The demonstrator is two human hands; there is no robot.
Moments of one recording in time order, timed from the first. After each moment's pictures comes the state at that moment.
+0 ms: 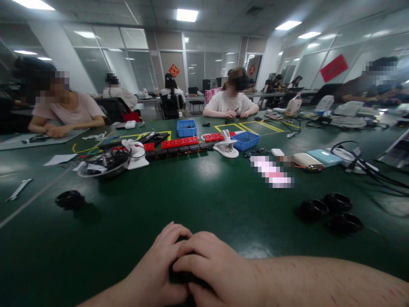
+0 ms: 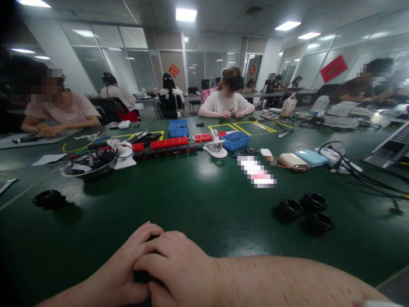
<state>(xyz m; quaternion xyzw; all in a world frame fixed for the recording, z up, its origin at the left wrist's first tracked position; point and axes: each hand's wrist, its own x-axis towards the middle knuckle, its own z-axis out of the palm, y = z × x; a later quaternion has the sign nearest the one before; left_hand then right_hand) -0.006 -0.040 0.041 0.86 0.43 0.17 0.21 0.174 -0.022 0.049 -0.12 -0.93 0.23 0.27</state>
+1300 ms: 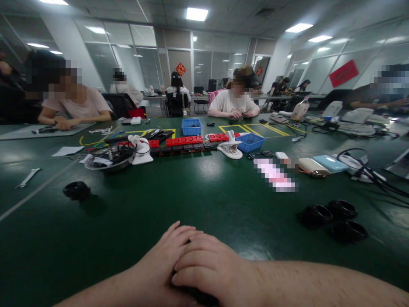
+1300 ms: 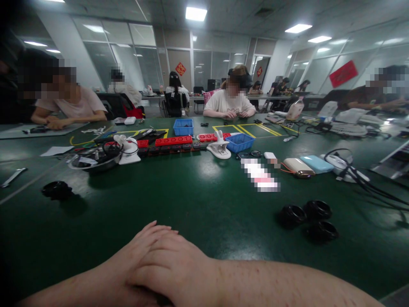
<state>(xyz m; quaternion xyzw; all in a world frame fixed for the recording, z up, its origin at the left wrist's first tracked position) -0.014 -0.042 0.035 0.89 0.38 0.09 0.23 0.173 -0.020 0.045 -0.02 -0.93 0.17 0.32</state>
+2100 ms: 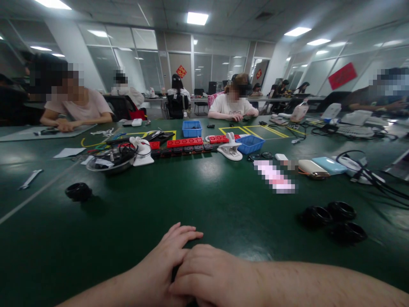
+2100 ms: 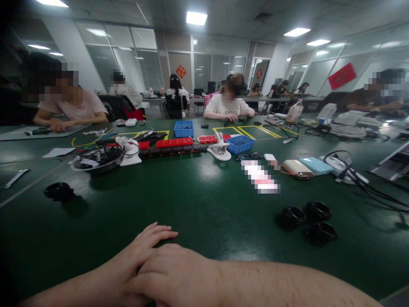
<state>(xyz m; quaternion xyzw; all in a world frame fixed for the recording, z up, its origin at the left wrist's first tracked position) -0.017 -0.041 0.039 0.89 0.38 0.08 0.24 0.171 -0.019 0.048 0.02 -0.94 0.20 0.26</state>
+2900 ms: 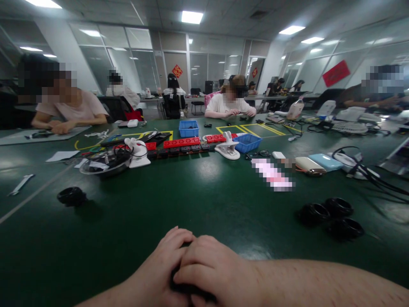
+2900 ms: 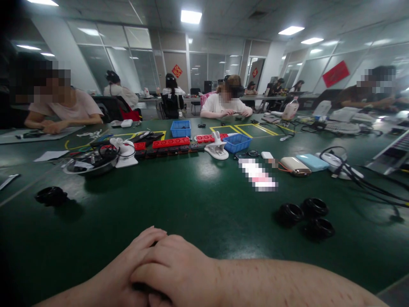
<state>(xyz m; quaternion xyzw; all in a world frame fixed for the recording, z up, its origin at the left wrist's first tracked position) -0.007 -0.043 0.031 0.88 0.40 0.16 0.22 0.173 -0.020 0.045 -0.06 -0.94 0.17 0.29</state>
